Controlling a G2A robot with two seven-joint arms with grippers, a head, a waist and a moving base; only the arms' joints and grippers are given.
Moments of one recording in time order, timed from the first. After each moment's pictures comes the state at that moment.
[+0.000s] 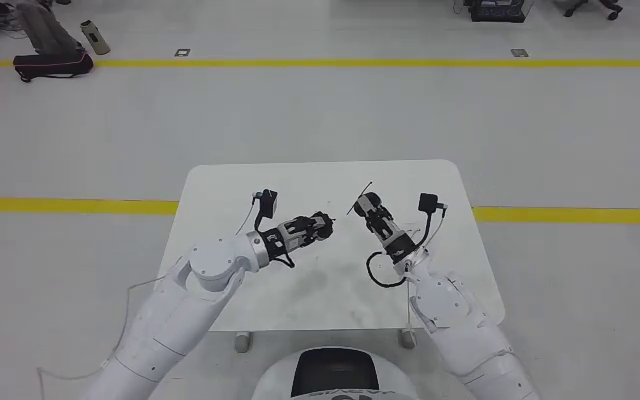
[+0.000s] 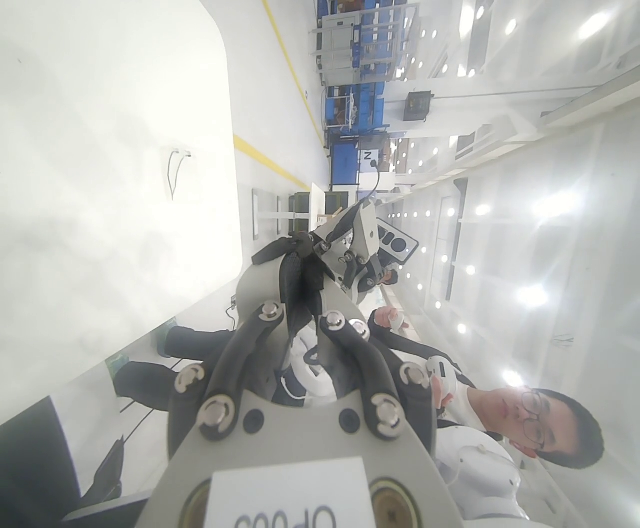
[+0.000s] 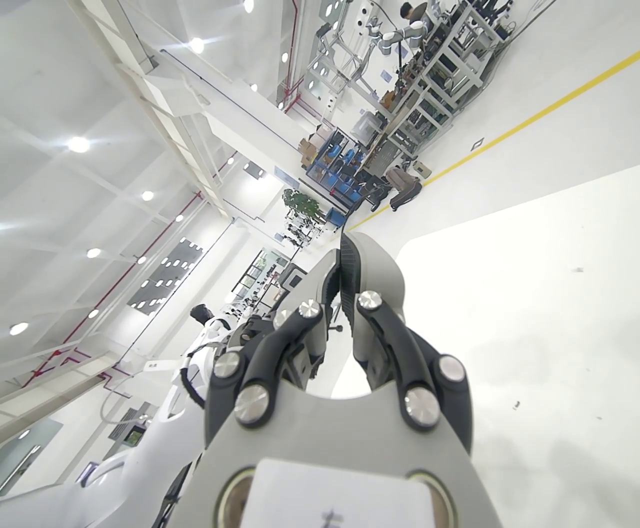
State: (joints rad) left arm 1.34 -1.08 -1.04 -1.67 -0.38 0.12 -0.56; right arm -1.54 -1.27 1.14 -1.62 -0.30 -0.34 0.03
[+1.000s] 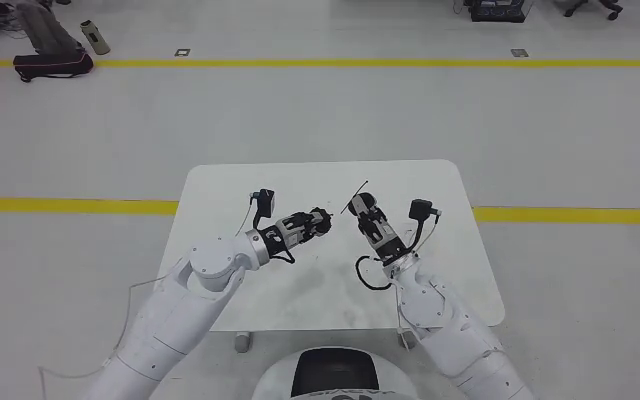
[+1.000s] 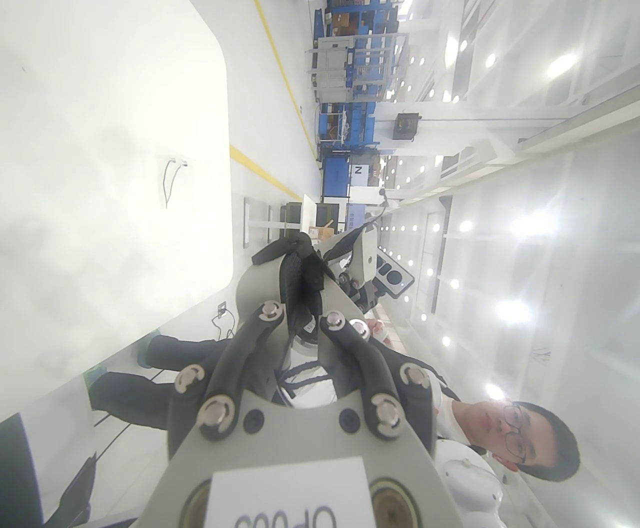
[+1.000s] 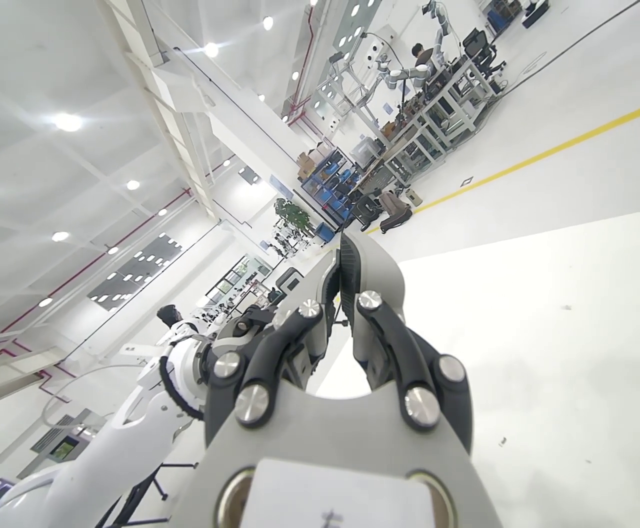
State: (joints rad) left arm 1.33 -1.09 -1.04 -1.65 -0.43 0.12 -0.52; right arm -1.50 -1.26 1.03 -1.57 -0.45 -0.34 -0.21
